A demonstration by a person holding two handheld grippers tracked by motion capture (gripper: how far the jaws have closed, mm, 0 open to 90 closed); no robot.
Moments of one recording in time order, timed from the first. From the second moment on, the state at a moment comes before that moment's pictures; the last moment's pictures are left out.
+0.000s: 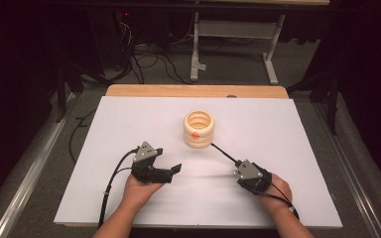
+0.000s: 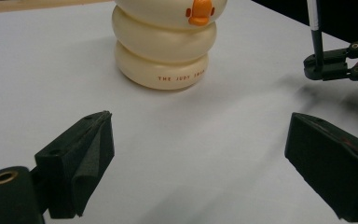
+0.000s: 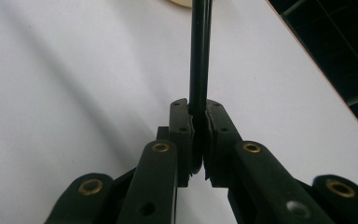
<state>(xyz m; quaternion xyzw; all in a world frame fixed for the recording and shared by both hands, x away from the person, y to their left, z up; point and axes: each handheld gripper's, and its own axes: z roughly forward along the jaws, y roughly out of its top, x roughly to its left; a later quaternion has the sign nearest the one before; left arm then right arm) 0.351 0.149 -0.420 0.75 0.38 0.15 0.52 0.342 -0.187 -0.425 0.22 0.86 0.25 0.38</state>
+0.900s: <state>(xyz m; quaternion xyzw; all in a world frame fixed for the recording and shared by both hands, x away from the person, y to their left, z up) 0.352 0.142 -0.417 0.74 0.36 0.15 0.55 0.348 -0.200 -0.417 0.30 0.84 0.34 0.30</state>
